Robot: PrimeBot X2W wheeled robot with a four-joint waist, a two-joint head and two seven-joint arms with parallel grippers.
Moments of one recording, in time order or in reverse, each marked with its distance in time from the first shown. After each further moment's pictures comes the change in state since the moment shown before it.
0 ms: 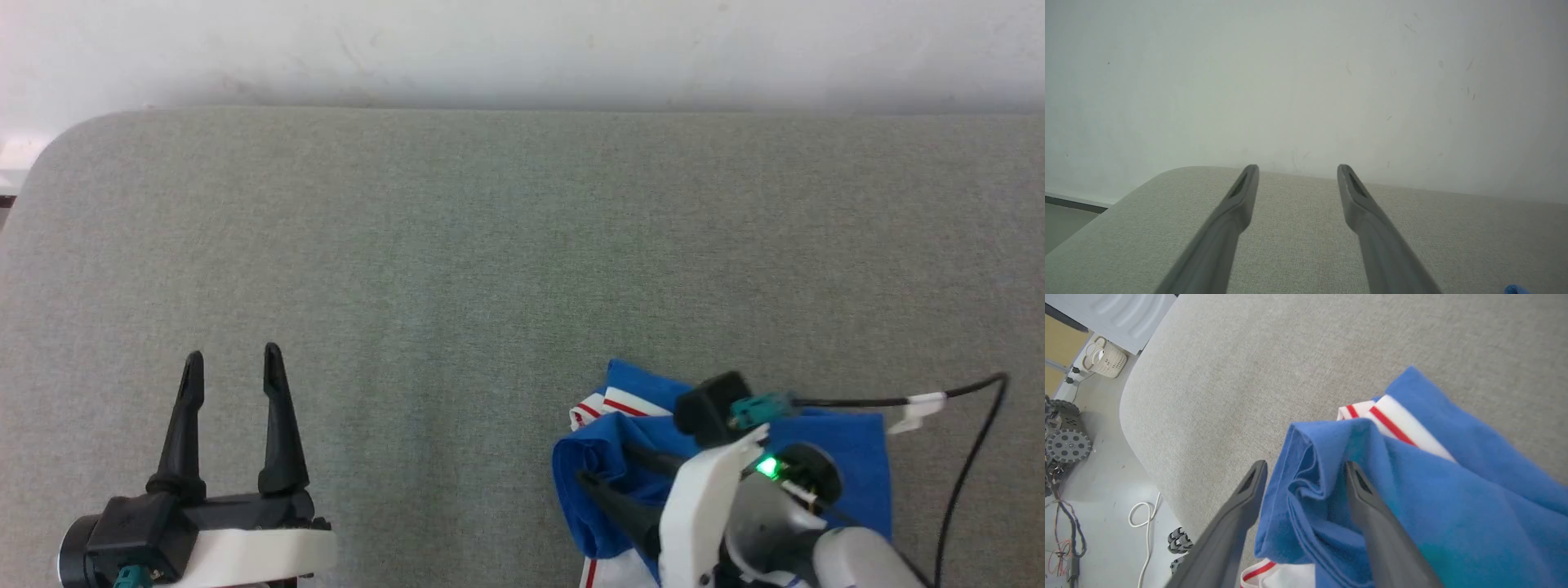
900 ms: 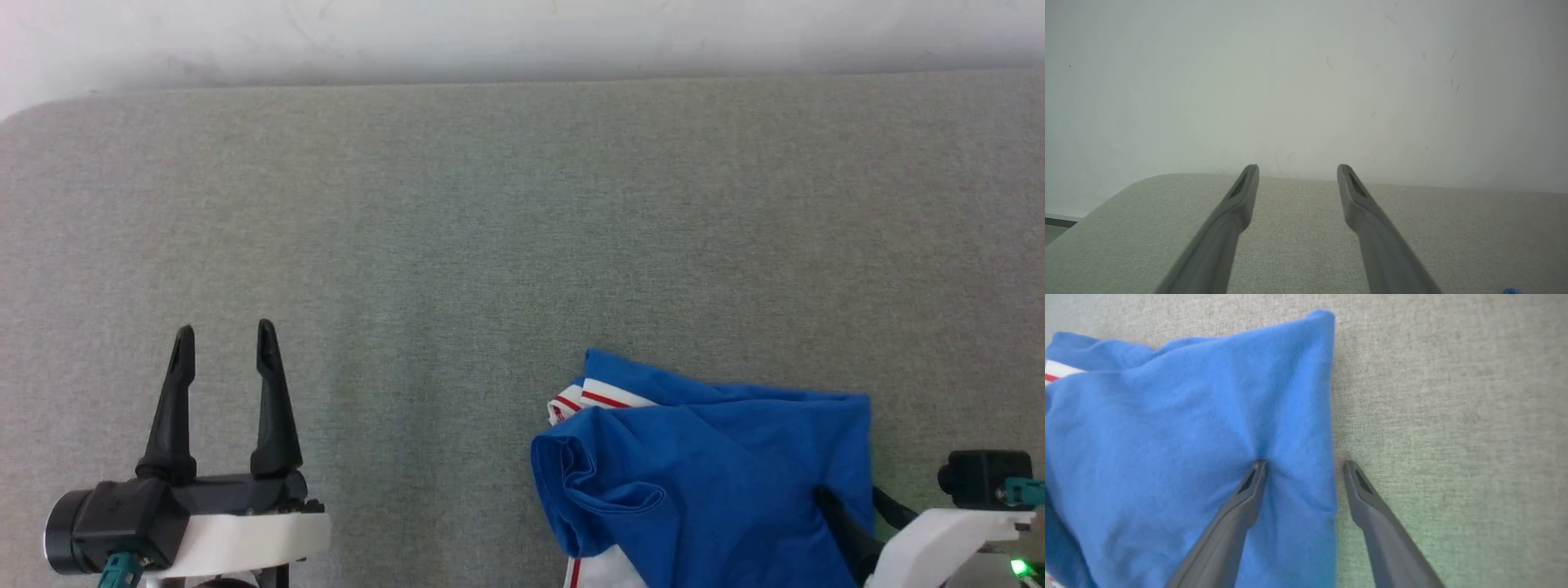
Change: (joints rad) left arm -0.037 -0.008 0.024 -0.014 0.028 -0.043 0.000; right arm 0.285 0.019 -0.515 -0.117 -0.099 0.000 -0.080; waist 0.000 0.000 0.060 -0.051
